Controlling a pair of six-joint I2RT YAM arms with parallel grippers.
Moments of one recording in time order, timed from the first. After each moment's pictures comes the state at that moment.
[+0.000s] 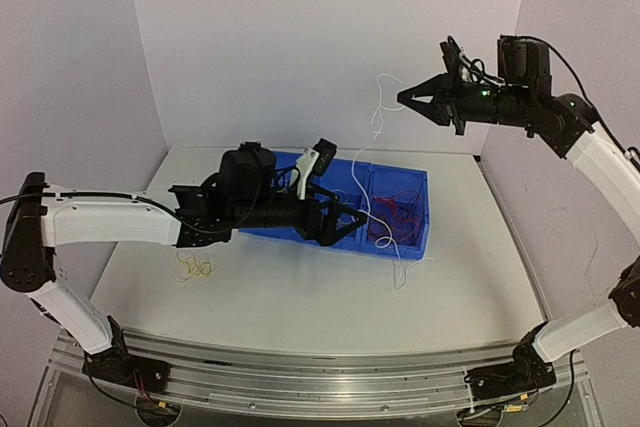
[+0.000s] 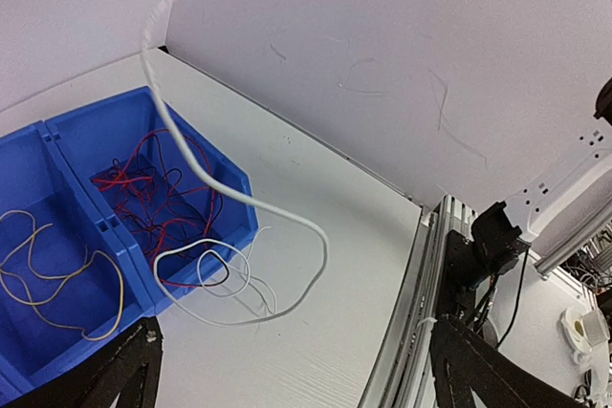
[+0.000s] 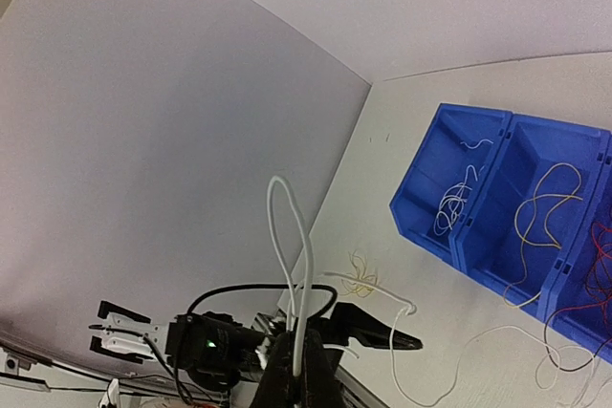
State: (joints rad) left arm -1.04 1.54 1.12 0.18 0.21 -0.31; right arm 0.55 1.36 1.63 -0.54 -0.46 0.80
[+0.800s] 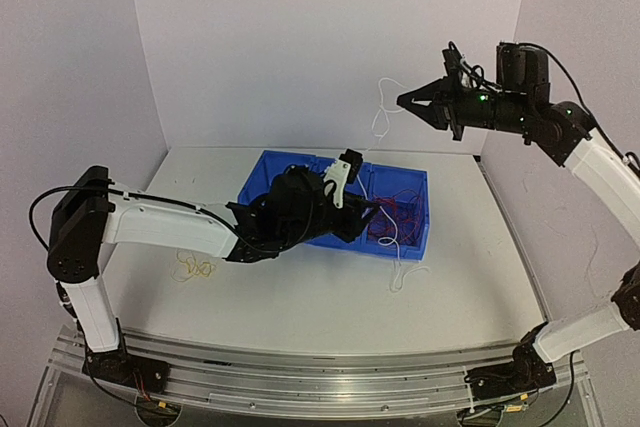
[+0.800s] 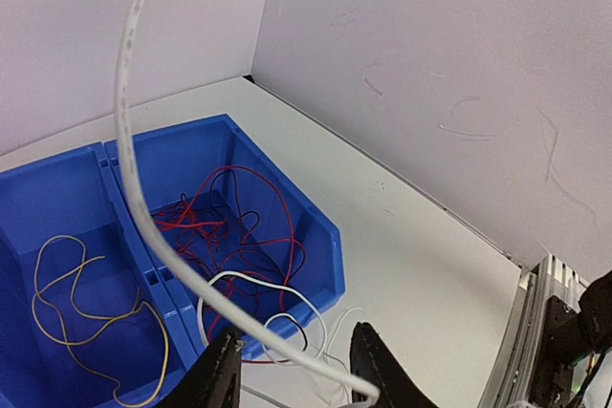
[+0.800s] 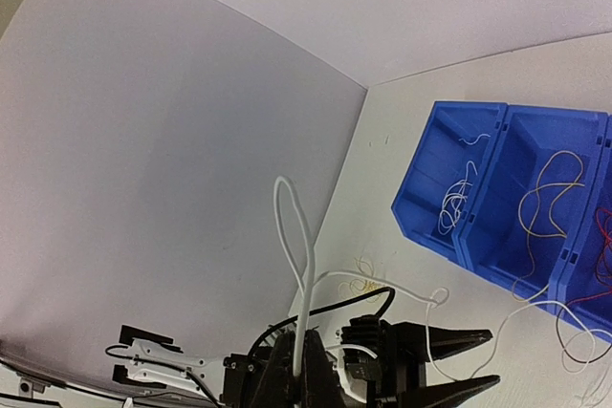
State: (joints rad) left arm -1.12 1.83 1.25 0.38 -0.14 -0.29; right arm 0.56 1.34 1.56 -0.47 -0.42 0.89
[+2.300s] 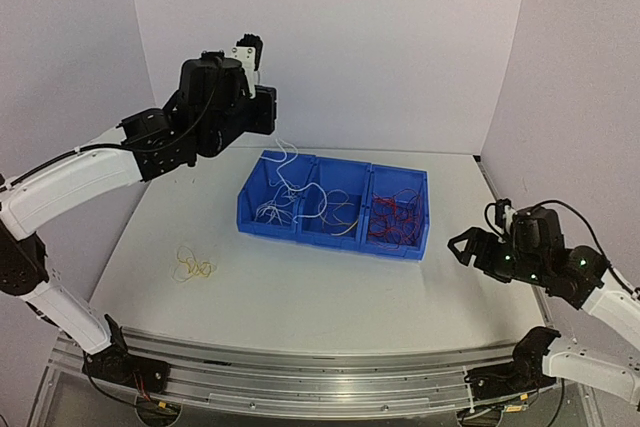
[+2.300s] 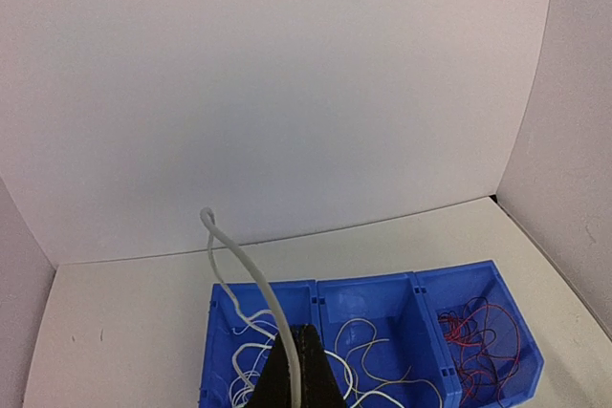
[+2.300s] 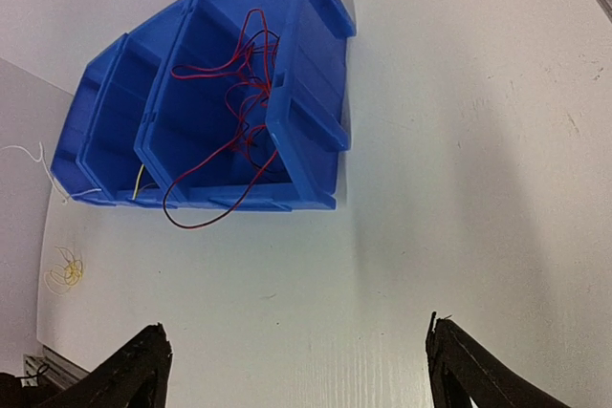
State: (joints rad) left arm -0.96 1.50 1.56 -0.24 -0.65 -0.15; right arm 0.57 0.64 0.56 -0.57 0.13 0.77
